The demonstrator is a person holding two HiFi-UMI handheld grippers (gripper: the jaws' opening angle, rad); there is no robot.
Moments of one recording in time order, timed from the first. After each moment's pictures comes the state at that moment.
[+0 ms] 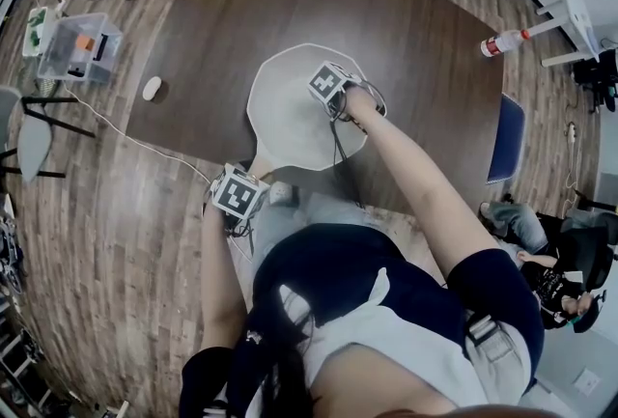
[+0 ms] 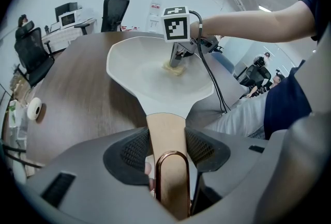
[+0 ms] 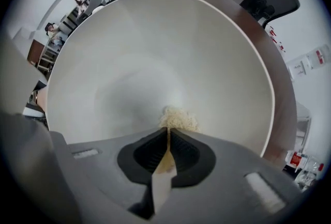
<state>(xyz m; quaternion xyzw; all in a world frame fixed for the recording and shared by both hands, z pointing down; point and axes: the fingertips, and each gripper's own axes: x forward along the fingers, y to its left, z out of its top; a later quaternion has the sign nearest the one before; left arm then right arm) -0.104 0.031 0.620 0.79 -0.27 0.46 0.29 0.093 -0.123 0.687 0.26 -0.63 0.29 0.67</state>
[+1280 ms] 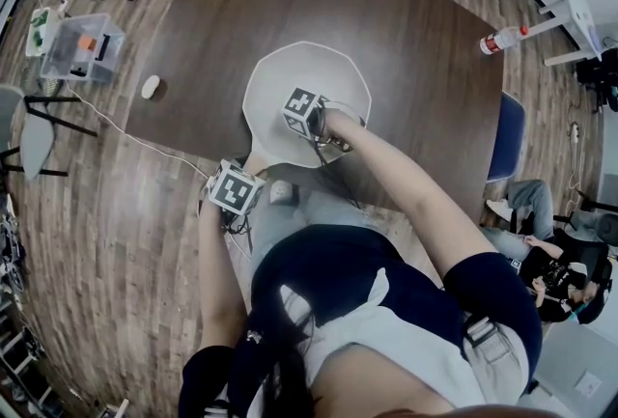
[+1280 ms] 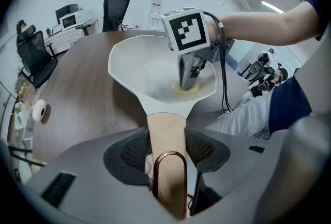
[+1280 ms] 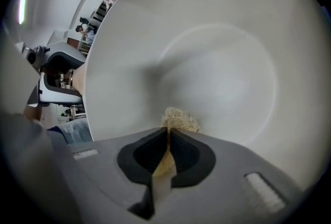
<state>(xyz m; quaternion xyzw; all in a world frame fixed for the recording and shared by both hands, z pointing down) -0.100 0.031 0.616 0.78 -0.28 0.48 0.29 0.033 -0.015 0.692 0.06 -0.63 0.37 0.68</state>
